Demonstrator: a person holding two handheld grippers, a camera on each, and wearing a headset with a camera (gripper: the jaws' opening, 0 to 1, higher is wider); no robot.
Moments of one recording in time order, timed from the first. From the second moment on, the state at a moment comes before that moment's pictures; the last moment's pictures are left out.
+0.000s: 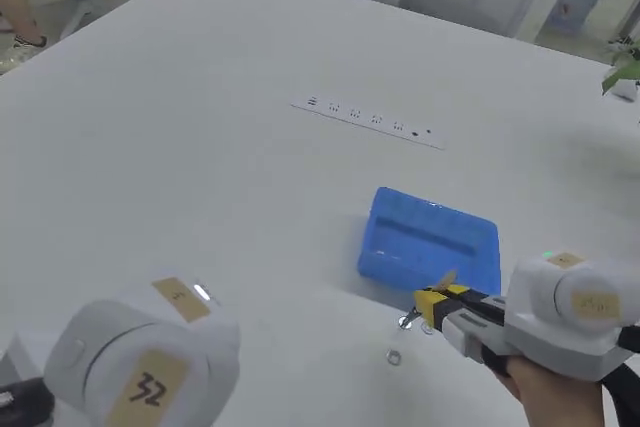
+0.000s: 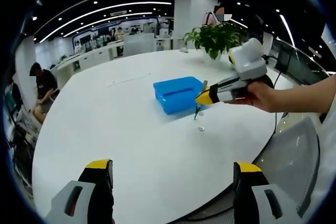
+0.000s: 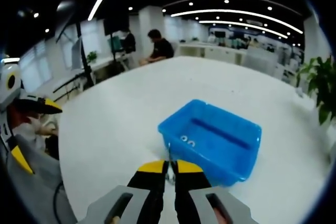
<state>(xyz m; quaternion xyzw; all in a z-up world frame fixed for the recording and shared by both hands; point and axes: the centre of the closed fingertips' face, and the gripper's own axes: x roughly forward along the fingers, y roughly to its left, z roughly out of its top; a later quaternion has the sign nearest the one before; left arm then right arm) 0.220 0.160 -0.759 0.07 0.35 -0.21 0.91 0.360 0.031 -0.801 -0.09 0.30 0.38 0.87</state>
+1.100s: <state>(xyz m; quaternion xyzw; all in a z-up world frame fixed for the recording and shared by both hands) 0.220 0.160 -0.757 0.08 0.35 -0.21 0.91 0.355 0.027 -0.792 -0.09 0.32 0.38 0.86</state>
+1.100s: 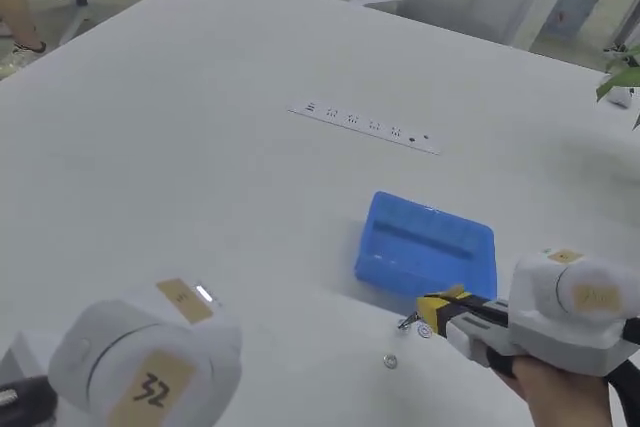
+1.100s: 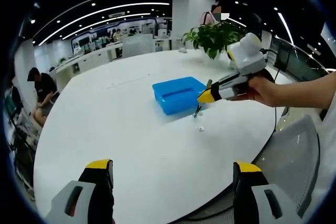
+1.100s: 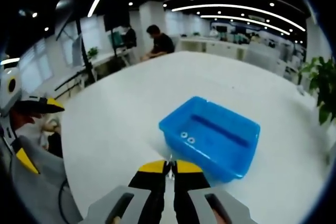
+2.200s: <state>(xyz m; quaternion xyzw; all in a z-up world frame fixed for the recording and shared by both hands) 0.221 0.158 -0.757 0.08 0.35 -0.21 0.91 0.407 0.031 -0.742 -0.05 0.27 0.36 0.89</state>
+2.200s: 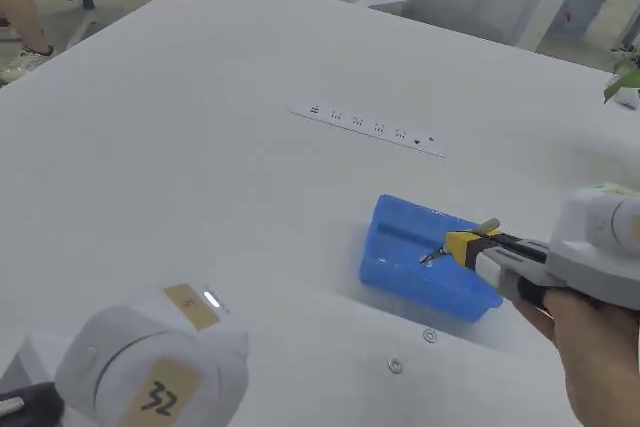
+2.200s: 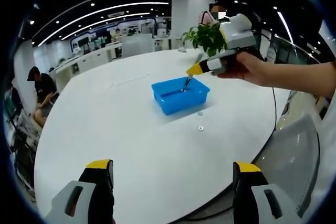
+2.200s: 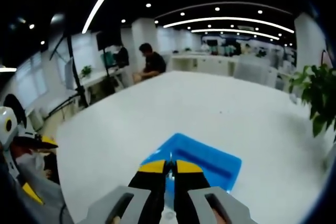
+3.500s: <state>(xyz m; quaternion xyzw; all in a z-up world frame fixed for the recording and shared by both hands) 0.220 0.157 -0.759 0.09 0.35 -0.22 0.90 0.424 0.037 -0.801 -0.10 0.31 0.36 0.87</state>
